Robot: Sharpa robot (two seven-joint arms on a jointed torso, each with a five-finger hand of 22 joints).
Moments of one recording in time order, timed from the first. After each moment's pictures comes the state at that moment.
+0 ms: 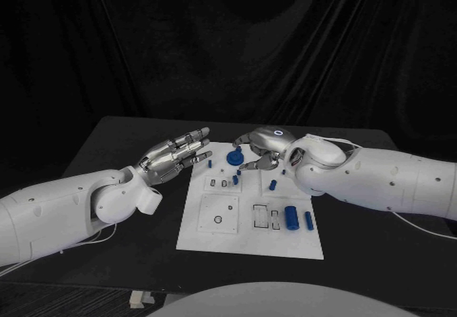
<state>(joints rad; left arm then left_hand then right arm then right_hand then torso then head) 1.16 -0.86 -0.21 1.42 -0.03 0.30 0.52 1.43 0.27 -0.11 0.12 0.56 0.19 0.02 0.08 0.03 0.02 0.02 0.04 0.01 0.00 0.06 0.00 0.00 0.16 0.00 0.19 0.00 0.00 1.25 -0.67 -0.21 1.43 -1.54 -0.44 -0.07 1.39 -0.17 0.10 0.29 0.08 0.65 0.10 0.13 0.19 1.47 0.01 1.57 1.31 1.47 -0.06 1.41 1.31 0.09 1.39 0.05 1.00 1.31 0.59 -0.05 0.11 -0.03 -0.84</state>
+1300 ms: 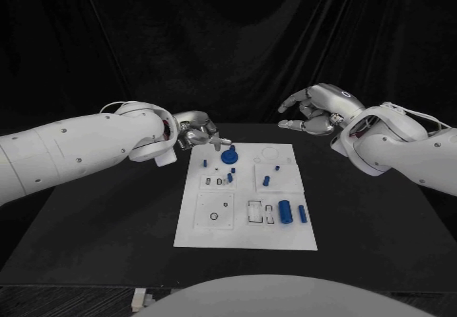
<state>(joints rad) 1.39 -0.66 -0.21 1.32 -0.94 0.08 -0.08 1.19 0.21 -0.22 0.29 0.10 0.80 0.11 0.70 0.35 1.47 0.05 1.57 1.31 1.47 0.01 1.57 1.31 0.02 1.47 0.13 1.55 1.31 1.37 -0.93 -0.21 1.58 -1.38 -0.56 0.05 1.39 -0.08 0.13 0.26 0.16 0.85 0.11 0.25 0.23 1.47 0.01 1.57 1.31 1.47 -0.06 1.47 1.31 0.09 1.43 0.05 1.09 1.31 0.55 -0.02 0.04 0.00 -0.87</state>
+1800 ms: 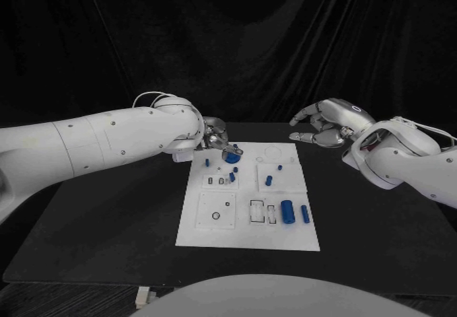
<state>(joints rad) 1.39 -0.55 -0.21 1.26 -1.03 0.19 -0.37 1.11 0.21 -0.24 0.29 0.09 0.84 0.07 0.73 0.53 1.47 0.01 1.57 1.31 1.47 -0.03 1.57 1.31 0.02 1.47 0.09 1.55 1.31 1.33 -0.92 -0.21 1.56 -1.38 -0.52 0.05 1.39 -0.07 0.13 0.26 0.16 0.85 0.11 0.25 0.23 1.47 0.01 1.57 1.31 1.47 -0.06 1.46 1.31 0.09 1.43 0.05 1.08 1.31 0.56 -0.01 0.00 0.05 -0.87</state>
